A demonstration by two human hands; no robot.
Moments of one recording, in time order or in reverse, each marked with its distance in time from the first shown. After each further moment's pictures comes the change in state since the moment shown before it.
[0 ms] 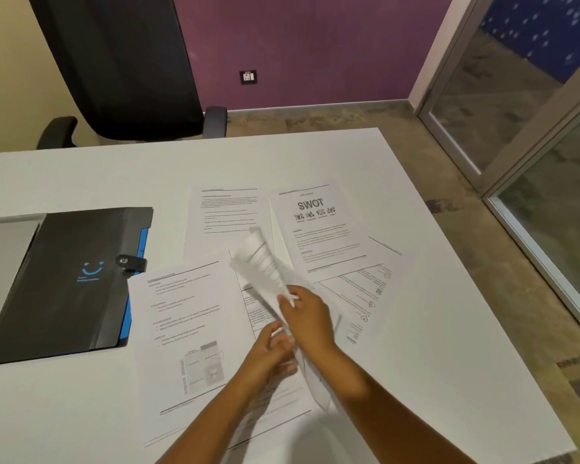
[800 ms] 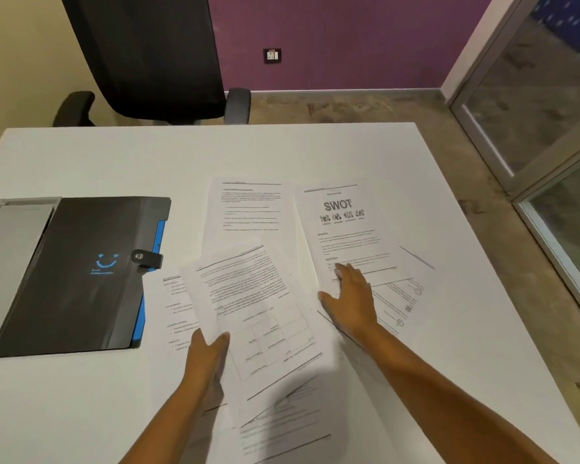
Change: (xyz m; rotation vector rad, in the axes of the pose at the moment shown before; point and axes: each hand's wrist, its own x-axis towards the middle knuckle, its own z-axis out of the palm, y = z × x) left_hand 0.019 0.005 -0.108 -0.002 0.595 0.086; right_hand 0.100 0.047 -0.009 -0.473 -0.023 -0.039
